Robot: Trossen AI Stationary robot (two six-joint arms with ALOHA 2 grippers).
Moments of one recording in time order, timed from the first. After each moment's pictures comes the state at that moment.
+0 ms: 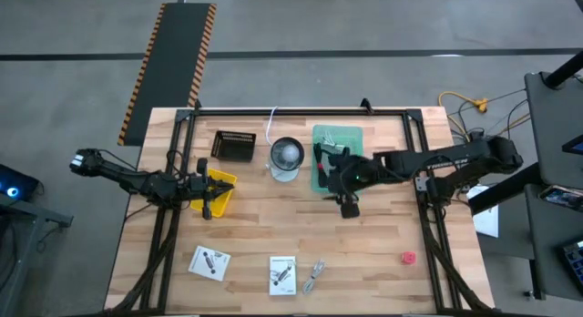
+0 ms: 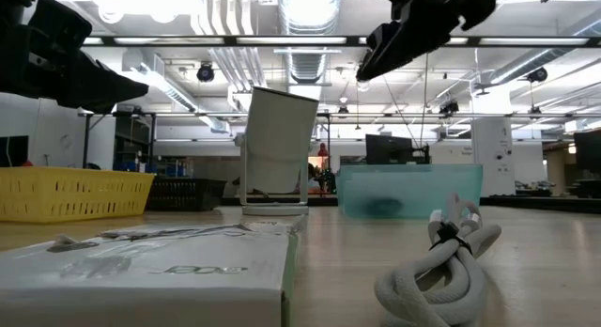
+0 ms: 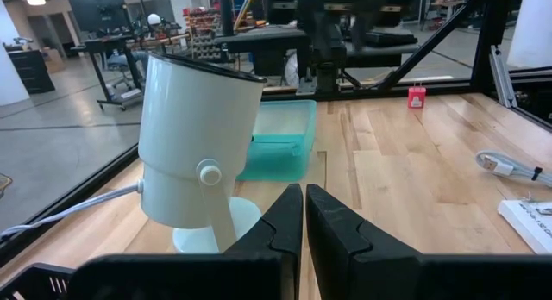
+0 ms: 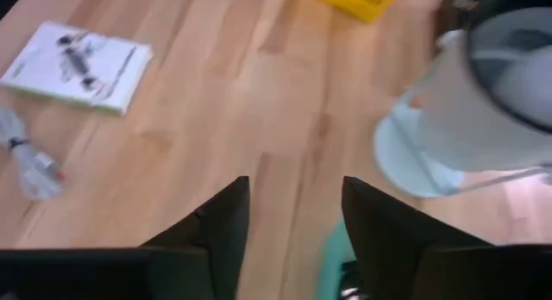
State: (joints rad) left arm -0.34 0.24 0.00 0.10 -0.50 0.03; right arm 0.06 1.37 0.99 -0.40 -0.03 -0.15
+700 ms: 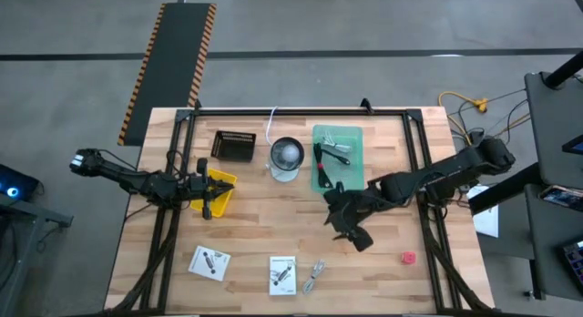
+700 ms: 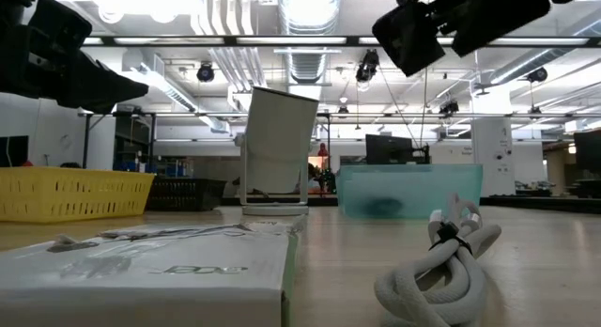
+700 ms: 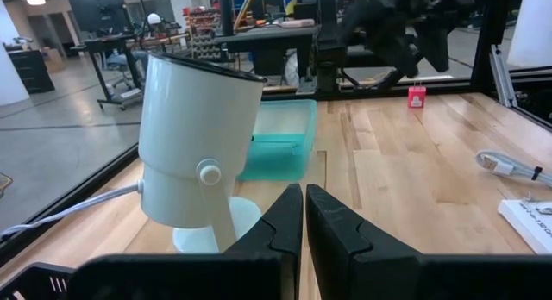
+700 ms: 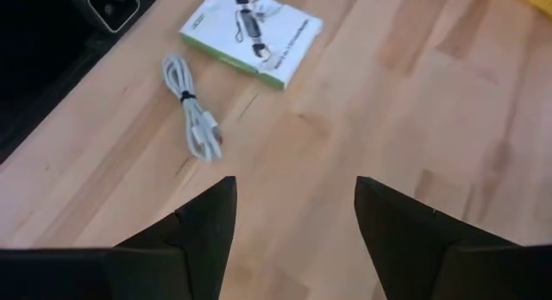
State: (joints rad) left arm -0.34 0.24 0.00 0.10 -0.50 0.03; right arm 0.28 1.46 0.99 -0.40 -0.16 -0.17
